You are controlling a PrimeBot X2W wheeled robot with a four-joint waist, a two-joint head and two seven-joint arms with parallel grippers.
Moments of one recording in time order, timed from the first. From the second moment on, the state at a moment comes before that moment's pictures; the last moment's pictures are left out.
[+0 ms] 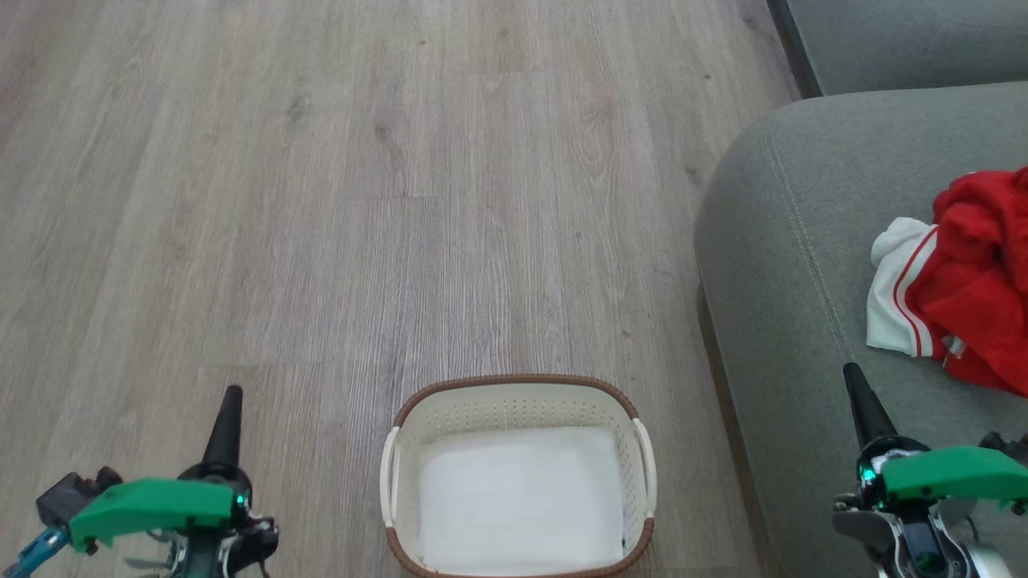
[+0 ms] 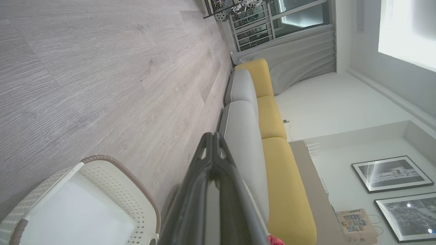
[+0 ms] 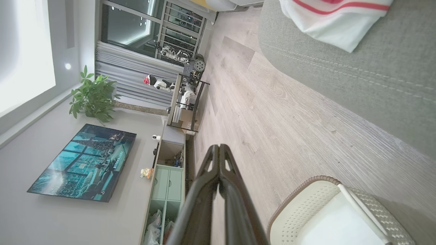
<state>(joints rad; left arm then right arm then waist) -0.02 0.06 0.02 0.29 -1.29 -0.11 0.03 -0.02 -0.10 -0.06 0.26 1.34 0.13 0.02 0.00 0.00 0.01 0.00</state>
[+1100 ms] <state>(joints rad) -0.06 0.05 0.08 0.28 -1.61 -0.12 0.11 -0.06 -0.06 -0.12 0.28 1.61 0.13 0.10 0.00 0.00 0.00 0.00</state>
